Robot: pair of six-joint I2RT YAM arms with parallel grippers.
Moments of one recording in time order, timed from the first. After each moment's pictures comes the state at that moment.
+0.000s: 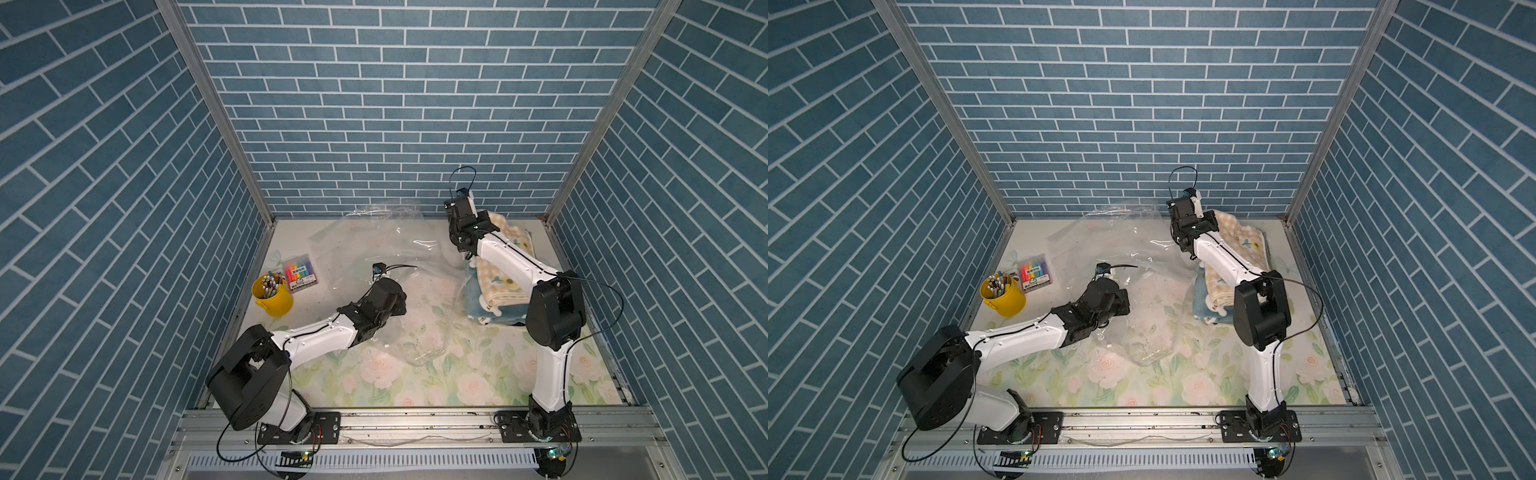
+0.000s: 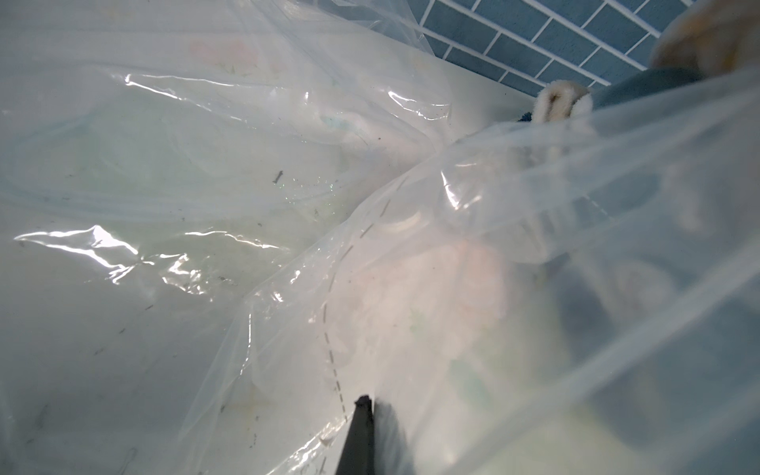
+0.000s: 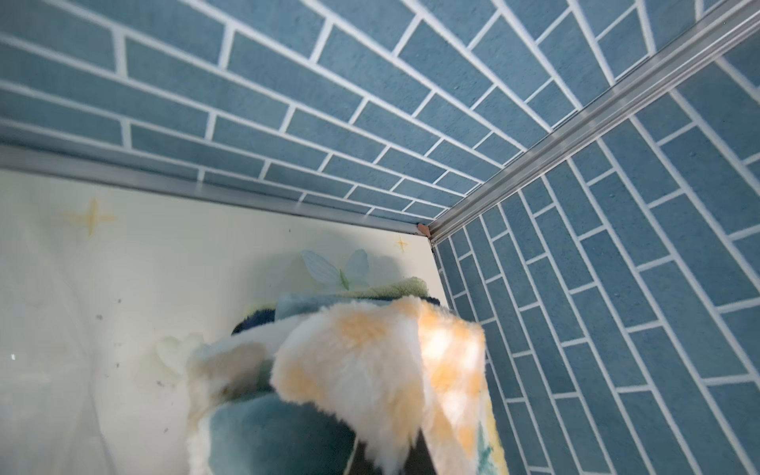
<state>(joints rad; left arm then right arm) -0.76 1.47 0.78 0.05 -0.26 -0.71 0.51 2.02 1.83 -0.49 0.89 -0.06</state>
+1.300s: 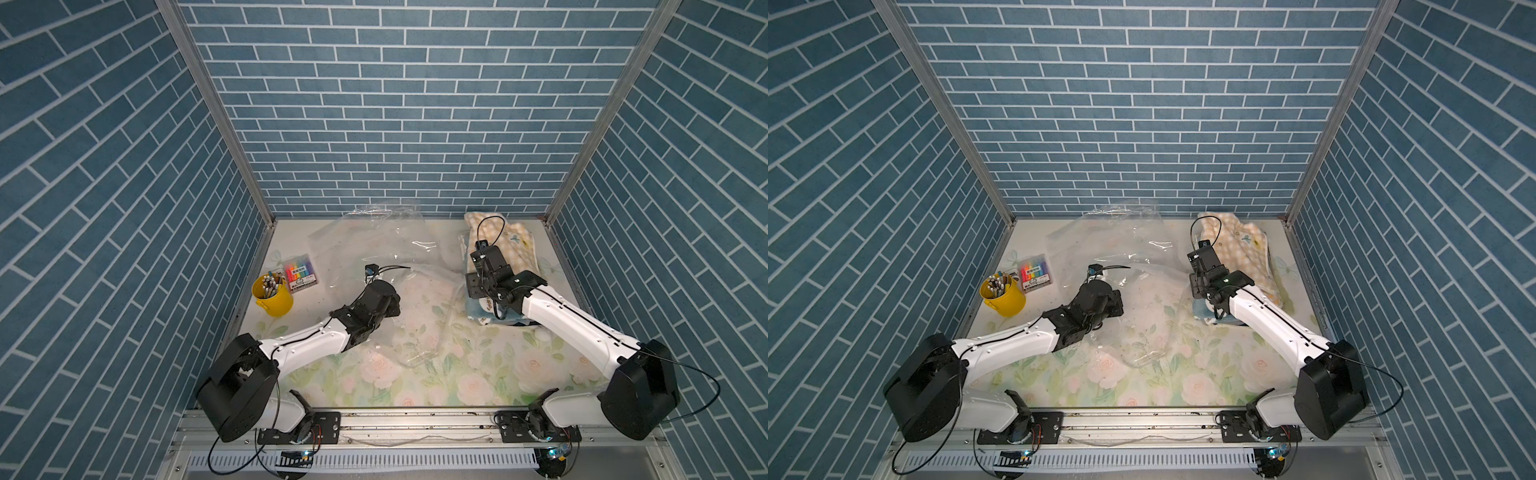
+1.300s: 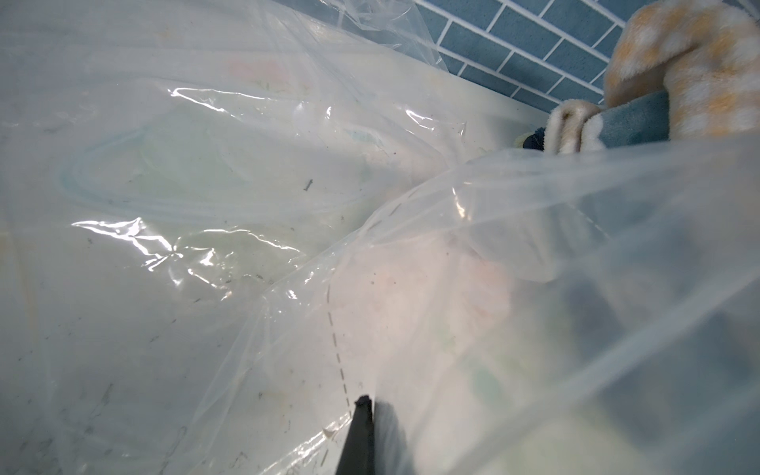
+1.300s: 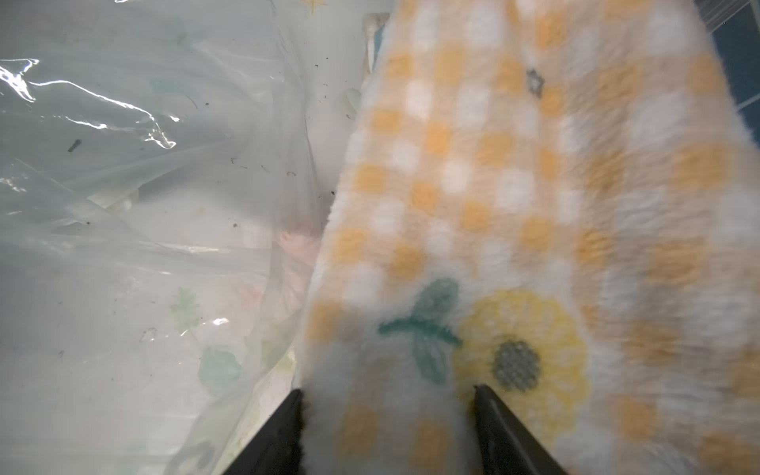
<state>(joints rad) -0.75 1.39 0.73 0.02 -0.29 -0.71 0.59 1.38 1.07 -0.63 0.38 0.26</state>
